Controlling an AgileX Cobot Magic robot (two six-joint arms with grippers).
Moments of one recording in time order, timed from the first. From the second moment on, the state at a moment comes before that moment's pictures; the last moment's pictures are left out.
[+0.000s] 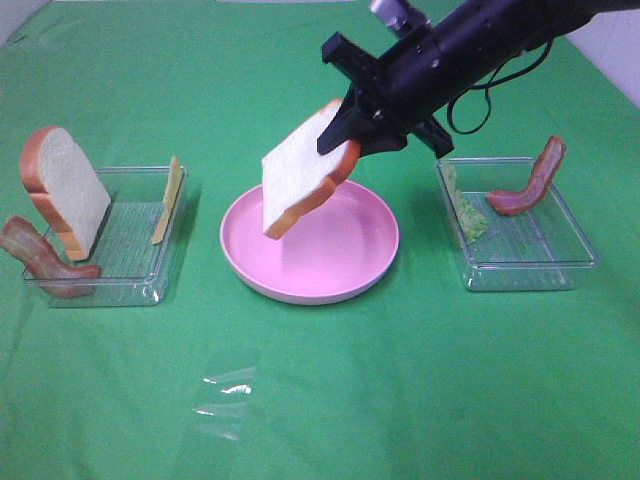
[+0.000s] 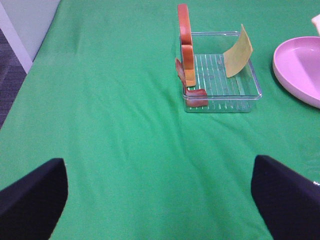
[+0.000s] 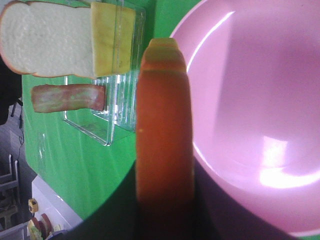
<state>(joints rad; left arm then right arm) 0.06 -0.01 -0.51 -0.02 1.08 0.01 0.29 2.06 -1.53 0.83 0.88 -0.24</state>
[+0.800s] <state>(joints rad) 0.06 -0.01 -0.51 -0.02 1.08 0.01 0.32 2.20 -1.53 0.90 0.78 -0.26</state>
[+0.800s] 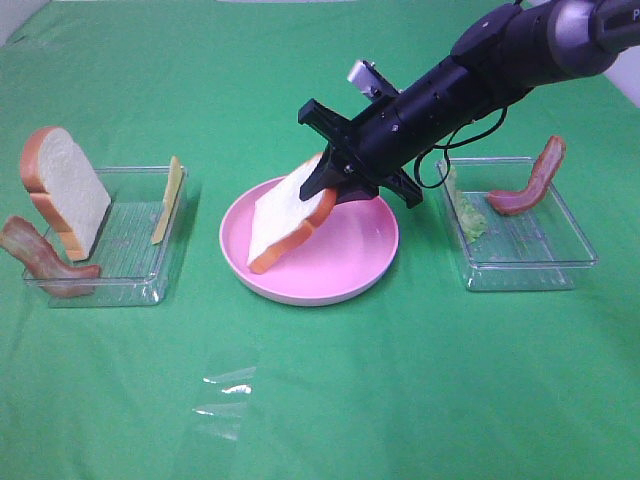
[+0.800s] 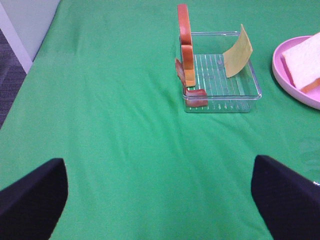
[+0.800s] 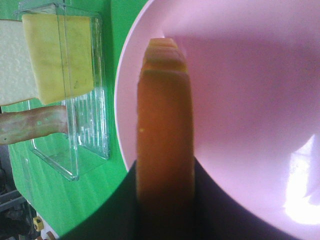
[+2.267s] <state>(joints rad) 0.06 -0.01 -0.51 -0.02 1.08 0.01 0.25 2.02 -1.79 0.09 1.10 0.03</state>
